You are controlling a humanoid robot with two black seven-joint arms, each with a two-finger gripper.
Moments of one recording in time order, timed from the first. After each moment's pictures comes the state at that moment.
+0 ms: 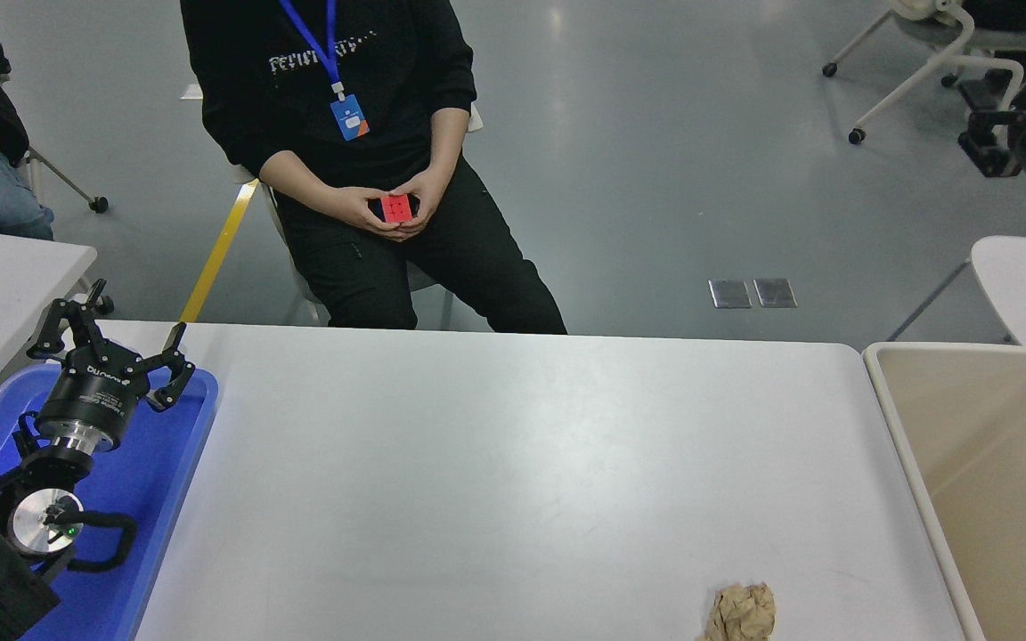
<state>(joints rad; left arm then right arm) -0.56 0.46 -0.57 -0.39 -0.23 -0.70 -0.60 0.87 -0.65 0.79 0.78 -0.26 0.13 0.32</state>
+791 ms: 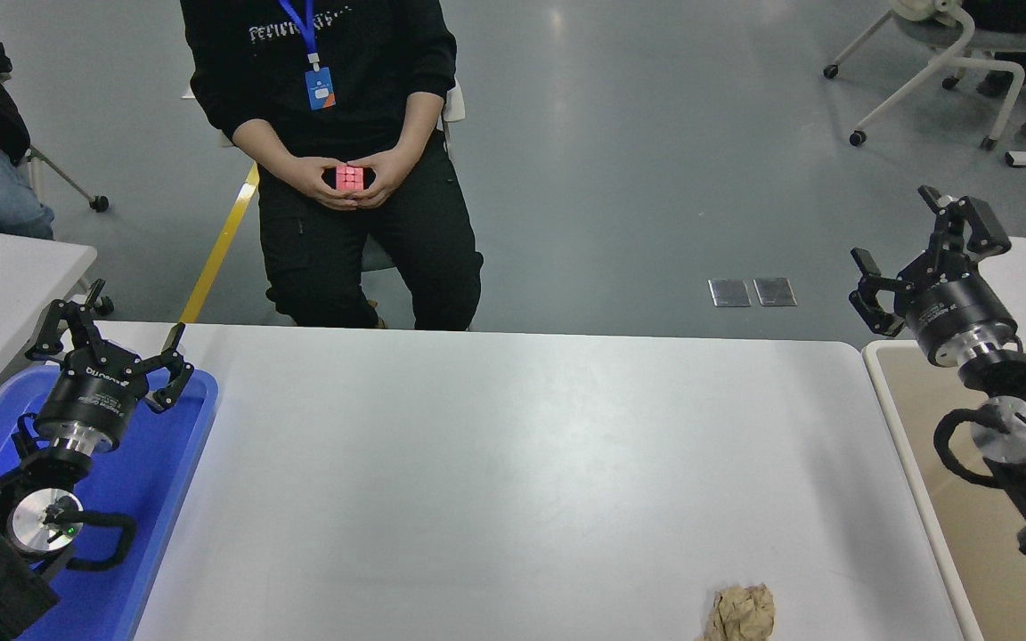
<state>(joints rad) -0.56 0.46 -0.57 -0.39 -0.23 -0.70 -0.60 0.53 -0.43 0.99 0.79 -0.26 0.17 0.40</state>
